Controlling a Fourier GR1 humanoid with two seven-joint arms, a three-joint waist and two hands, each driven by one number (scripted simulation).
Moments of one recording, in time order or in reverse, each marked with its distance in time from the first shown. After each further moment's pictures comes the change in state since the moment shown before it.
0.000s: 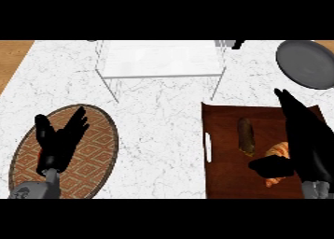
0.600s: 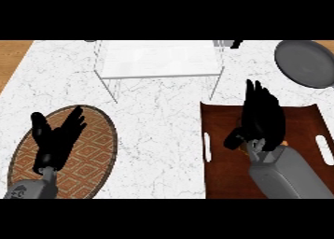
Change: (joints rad) left arm -0.011 0.009 0.024 0.014 0.003 -0.018 0.010; right arm -0.187 0.235 0.031 0.392 0.197 0.056 0.047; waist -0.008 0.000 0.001
